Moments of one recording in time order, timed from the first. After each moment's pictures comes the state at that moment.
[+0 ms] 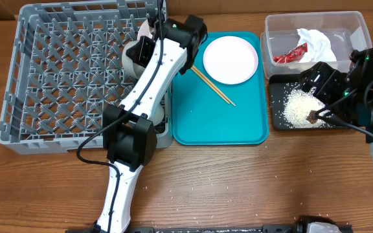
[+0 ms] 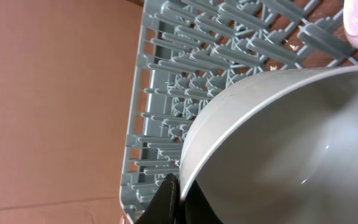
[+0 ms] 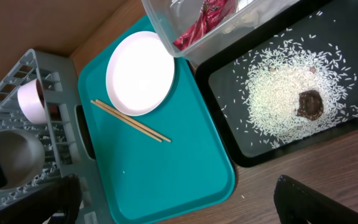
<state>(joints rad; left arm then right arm) -0.43 2.36 2.31 -1.54 -1.13 -0.43 -0.11 1.27 1.42 -1.06 -0.24 0.51</state>
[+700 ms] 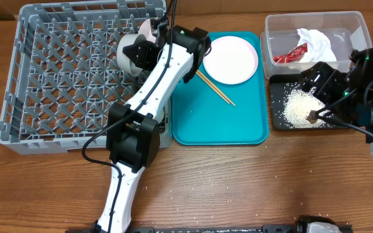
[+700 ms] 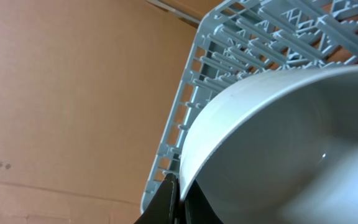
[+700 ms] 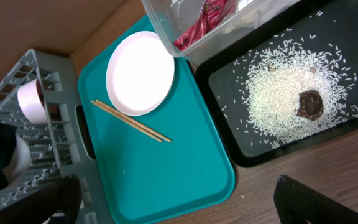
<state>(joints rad) -0.46 2.36 2.23 -1.61 -1.36 -0.68 -0.11 1.27 1.42 -1.06 -0.24 0.51</state>
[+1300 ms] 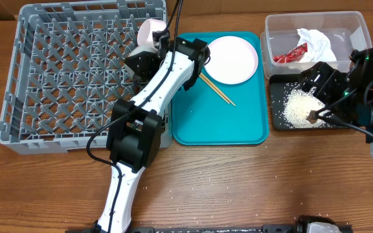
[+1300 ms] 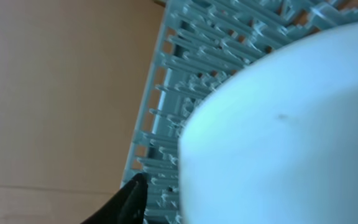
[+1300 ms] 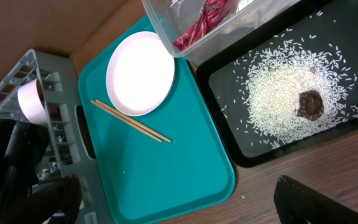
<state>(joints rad) -0.47 2.36 2.07 -1.47 -1.29 -0.65 -0.11 1.27 1.42 -1.06 -0.24 0.51</state>
